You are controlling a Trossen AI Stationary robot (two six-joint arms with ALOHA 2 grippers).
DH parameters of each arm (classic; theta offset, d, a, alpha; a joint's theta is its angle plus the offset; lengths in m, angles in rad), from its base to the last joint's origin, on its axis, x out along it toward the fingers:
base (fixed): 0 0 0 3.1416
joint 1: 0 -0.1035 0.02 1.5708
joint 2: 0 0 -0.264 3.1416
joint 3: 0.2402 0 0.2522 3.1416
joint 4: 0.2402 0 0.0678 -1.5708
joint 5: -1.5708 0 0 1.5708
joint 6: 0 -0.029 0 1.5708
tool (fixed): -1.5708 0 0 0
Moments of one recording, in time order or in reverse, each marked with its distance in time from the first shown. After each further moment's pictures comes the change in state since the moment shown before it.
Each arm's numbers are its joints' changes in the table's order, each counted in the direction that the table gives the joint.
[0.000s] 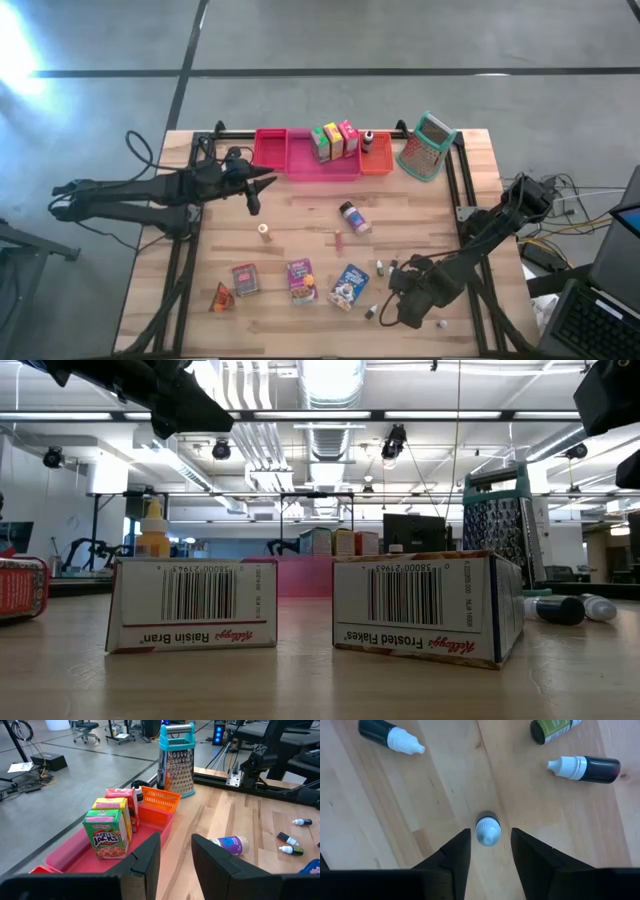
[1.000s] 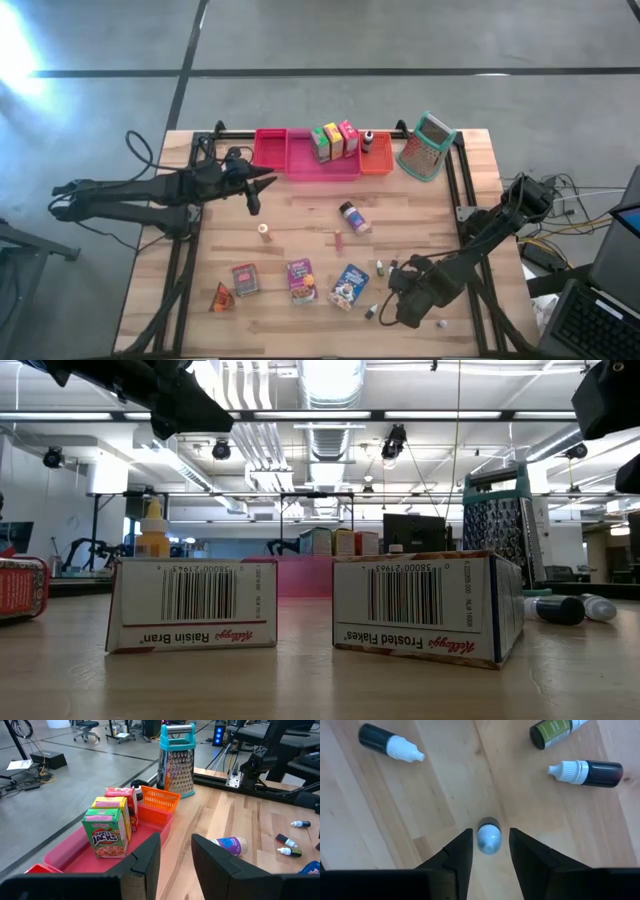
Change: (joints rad) left arm 0.000 0.000 0.000 0.001 0.000 0.018; right arm 0.000 -0.001 -0.021 -0.036 0.020 -0.019
